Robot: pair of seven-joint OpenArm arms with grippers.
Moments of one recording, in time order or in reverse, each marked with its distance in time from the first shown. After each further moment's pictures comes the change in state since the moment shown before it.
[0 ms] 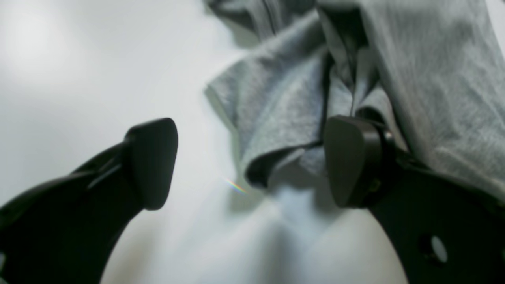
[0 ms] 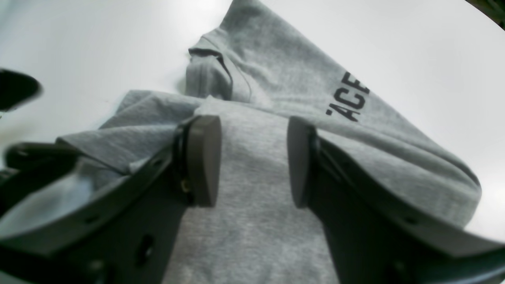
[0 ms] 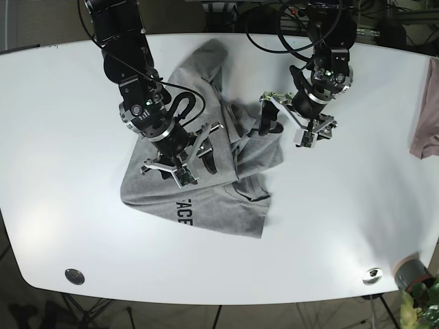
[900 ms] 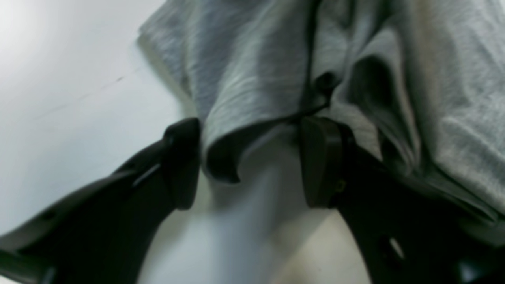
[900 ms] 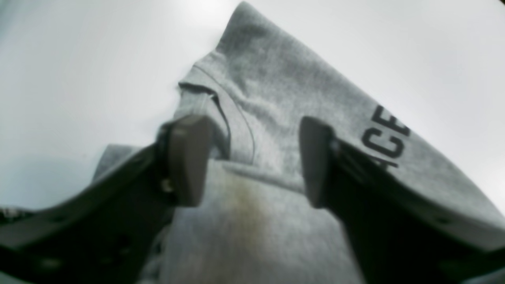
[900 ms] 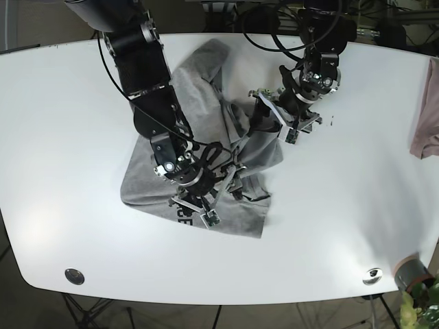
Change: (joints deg) left arm -1.9 0.2 4.1 -7.1 -0.1 0.0 -0.1; right arm 18.3 -9.9 -0.2 -26.9 -0.7 -0.2 0.6
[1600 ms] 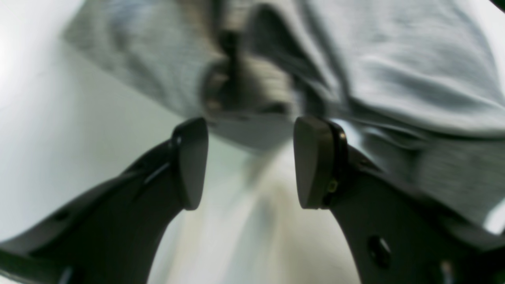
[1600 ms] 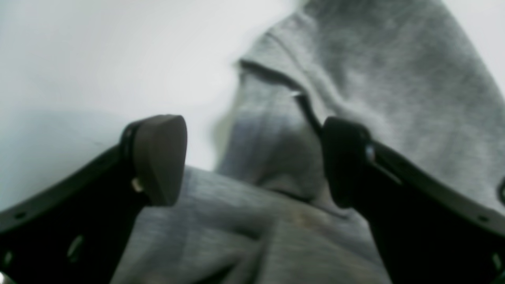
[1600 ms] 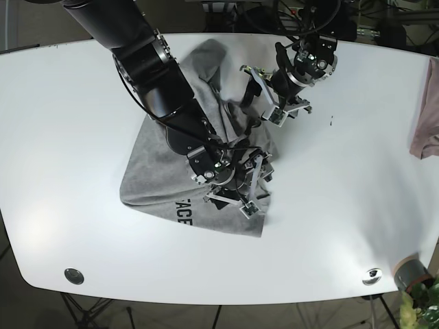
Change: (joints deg) left arm 6.8 -4.7 9.0 8.8 -0.1 0.0 0.1; right arm 8.9 -4.7 -10.4 -22.7 0.3 -0.2 4.7
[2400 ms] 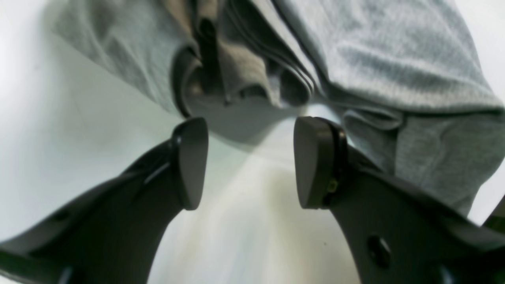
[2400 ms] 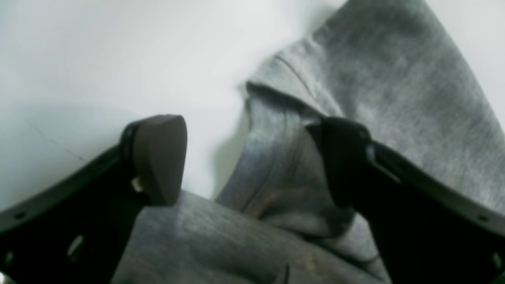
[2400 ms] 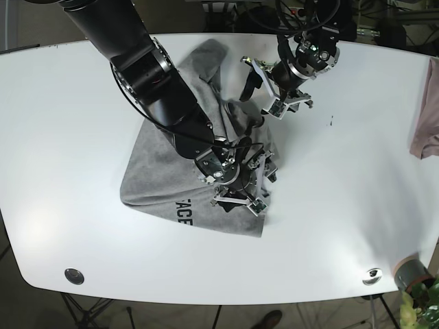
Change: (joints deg) left arm 2.6 -1.7 -0.1 3.3 -0.2 -0.2 0.0; right arm 3.4 -0.8 -6.7 -9.7 -0.5 -0.6 11.5
